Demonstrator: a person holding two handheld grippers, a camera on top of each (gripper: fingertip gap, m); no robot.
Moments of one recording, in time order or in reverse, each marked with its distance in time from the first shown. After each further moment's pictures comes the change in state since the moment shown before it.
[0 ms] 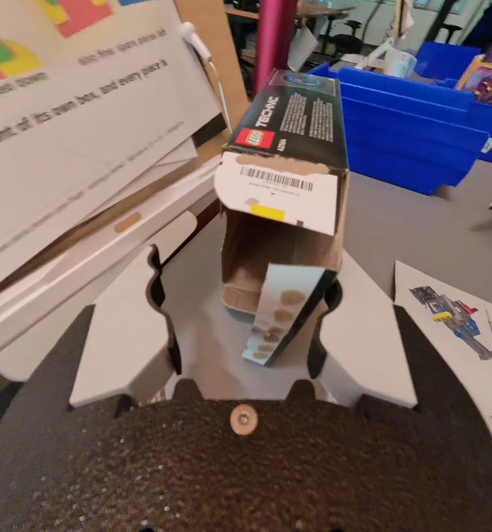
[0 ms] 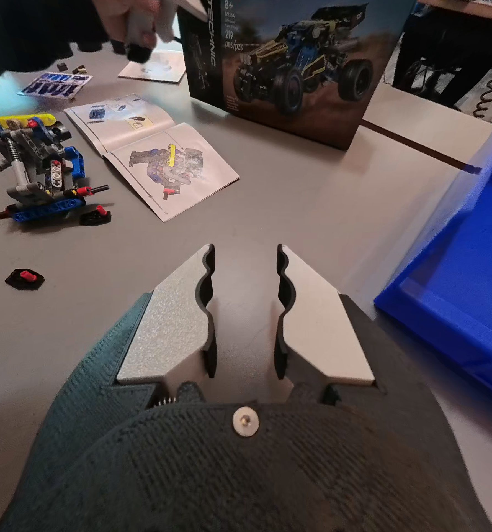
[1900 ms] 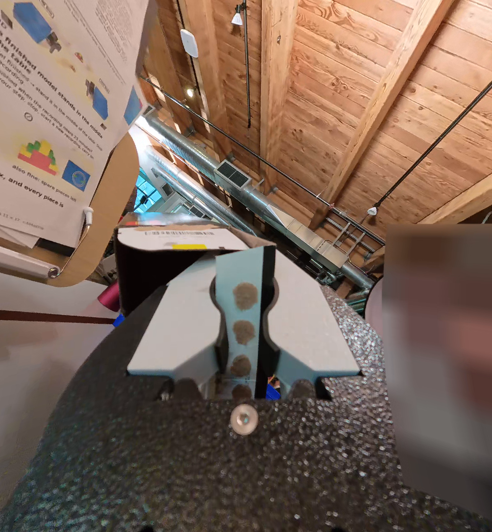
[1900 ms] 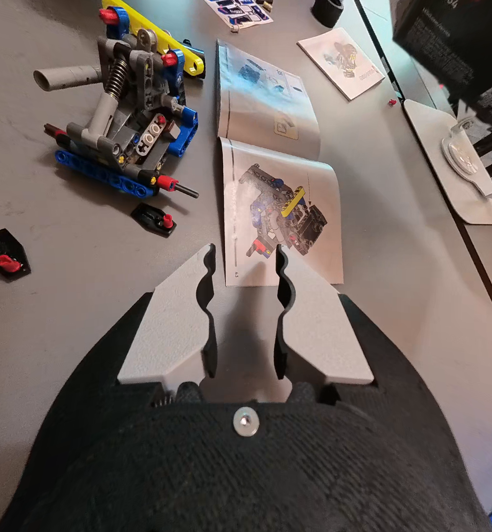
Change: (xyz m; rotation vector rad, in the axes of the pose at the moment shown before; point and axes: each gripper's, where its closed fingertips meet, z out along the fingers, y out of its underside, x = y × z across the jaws) left arm 0.099 -0.116 -0.120 0.917 0.267 -0.741; right arm -0.091 -0.011 0.087 -0.058 -0.392 -0.590
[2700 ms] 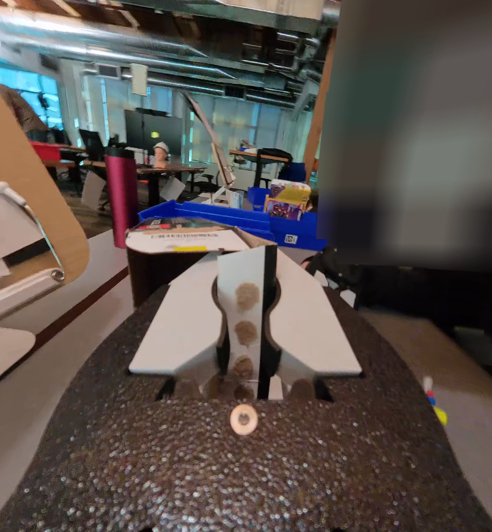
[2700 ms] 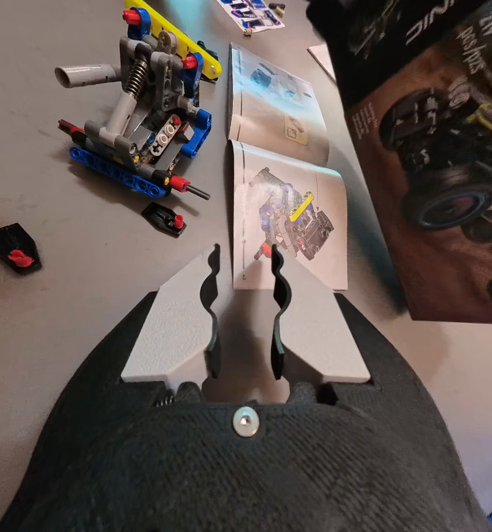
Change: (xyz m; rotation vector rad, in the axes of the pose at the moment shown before) left arm -0.036 0.080 -0.010 -0.650 0.282 0.518; right arm -0.006 -0.002 0.000 0.002 -0.009 -0.038
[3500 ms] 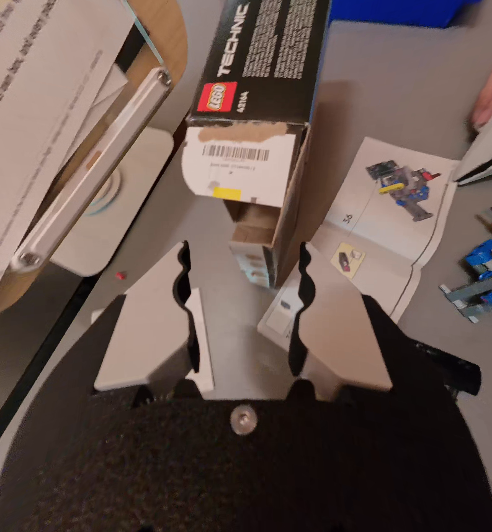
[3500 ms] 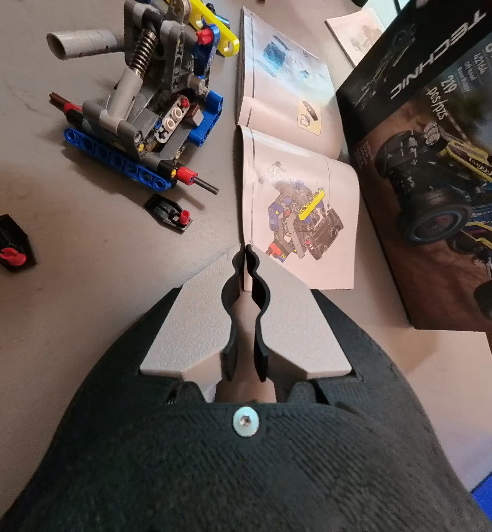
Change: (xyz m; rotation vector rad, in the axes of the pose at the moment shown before) left arm -0.052 0.061 -0.089 -0.861 -0.489 0.185; right arm -0.005 0.005 0.006 -0.082 0.001 -0.056
